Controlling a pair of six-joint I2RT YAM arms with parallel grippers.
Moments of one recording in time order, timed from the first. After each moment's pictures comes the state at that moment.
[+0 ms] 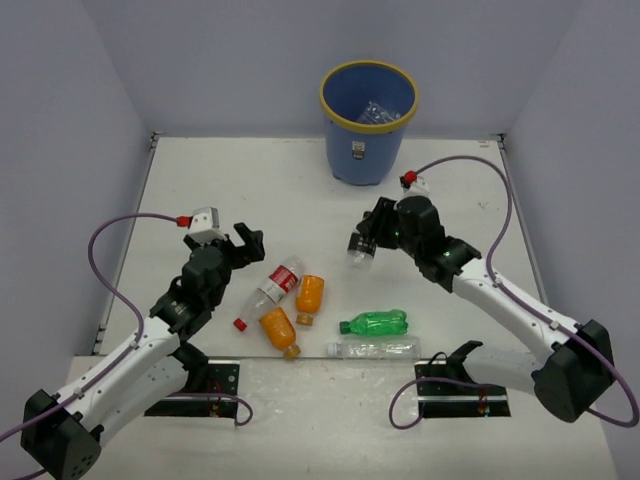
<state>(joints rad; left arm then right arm) -0.57 0.71 0.44 0.02 -0.47 -0.51 0.60 1.17 0.81 -0.20 0.09 0.70</state>
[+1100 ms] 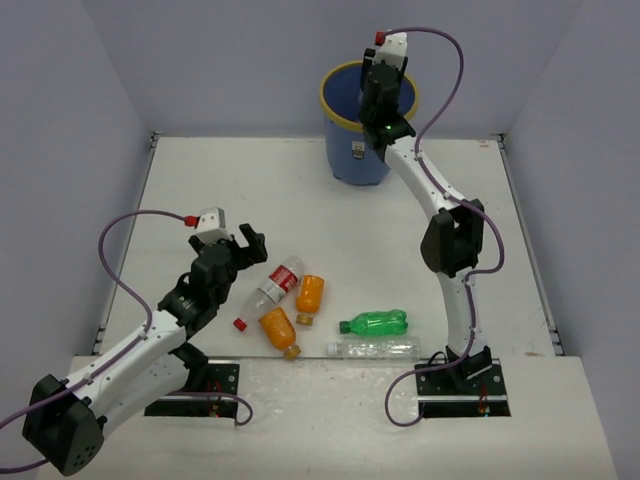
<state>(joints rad) -0.57 0.80 0.43 0.04 -0.49 -0.52 0.42 2.28 2.31 0.13 0.67 -0.01</state>
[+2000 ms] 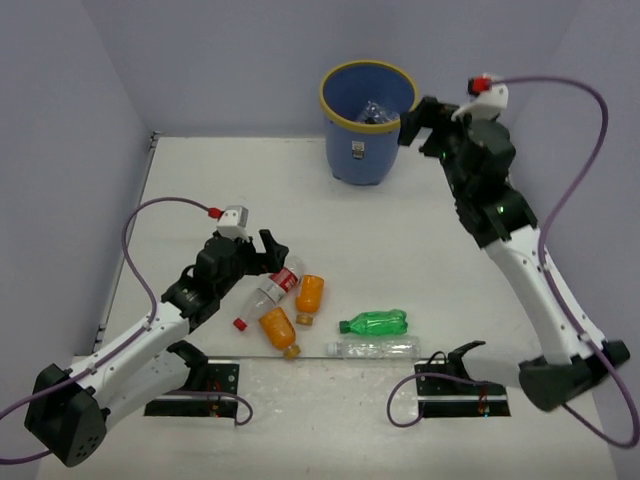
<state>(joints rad) -0.57 0.87 0.48 0.00 -0.14 -0.51 0.41 1.25 1.47 -0.24 0.31 0.30</state>
